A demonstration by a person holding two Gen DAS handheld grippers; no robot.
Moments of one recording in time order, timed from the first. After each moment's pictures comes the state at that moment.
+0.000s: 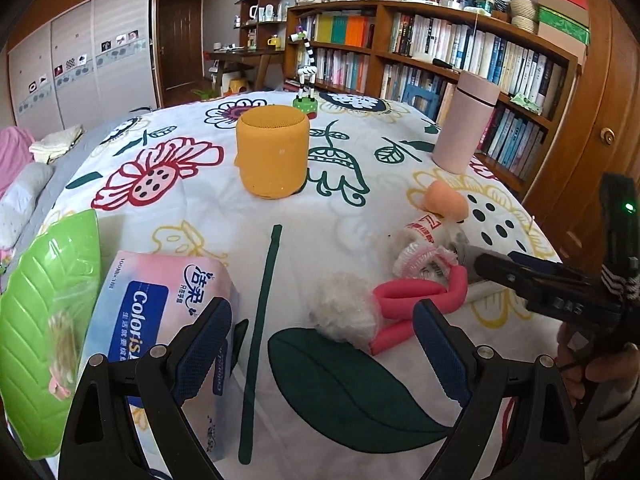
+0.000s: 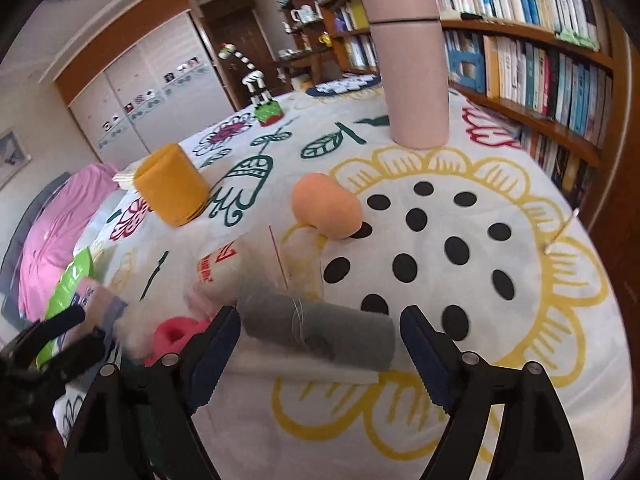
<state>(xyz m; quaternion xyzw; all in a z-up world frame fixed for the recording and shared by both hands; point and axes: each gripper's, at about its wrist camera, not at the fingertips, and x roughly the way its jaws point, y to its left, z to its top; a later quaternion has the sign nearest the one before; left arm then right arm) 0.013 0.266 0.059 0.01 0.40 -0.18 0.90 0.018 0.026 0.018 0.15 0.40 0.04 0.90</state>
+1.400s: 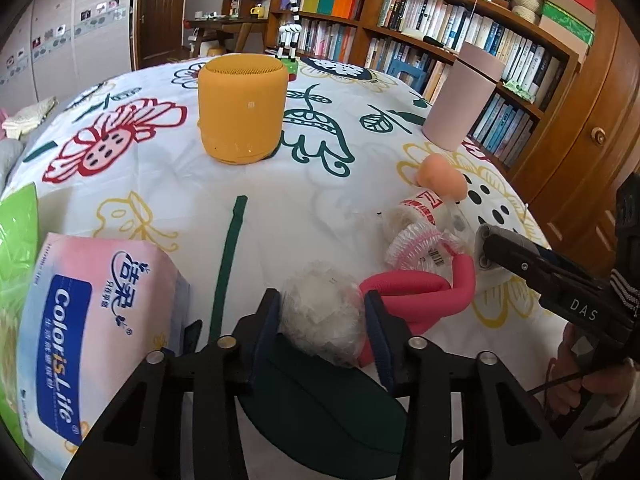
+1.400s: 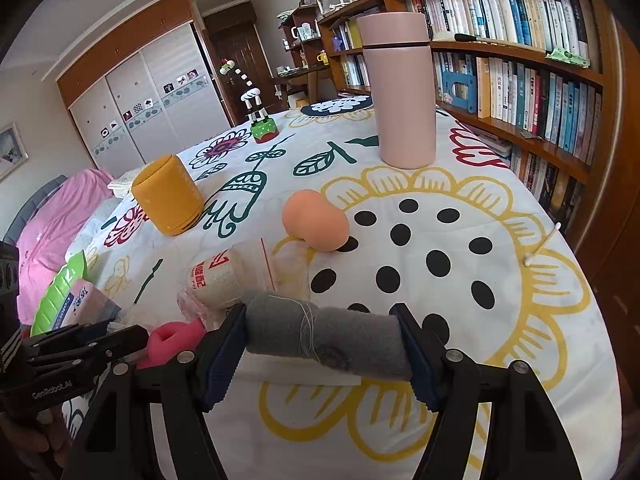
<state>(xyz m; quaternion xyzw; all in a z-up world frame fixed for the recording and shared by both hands) 0.040 0.254 0.028 -0.02 0.44 -0.22 0.87 0.008 0.024 0.021 0.13 0.37 0.03 0.92</state>
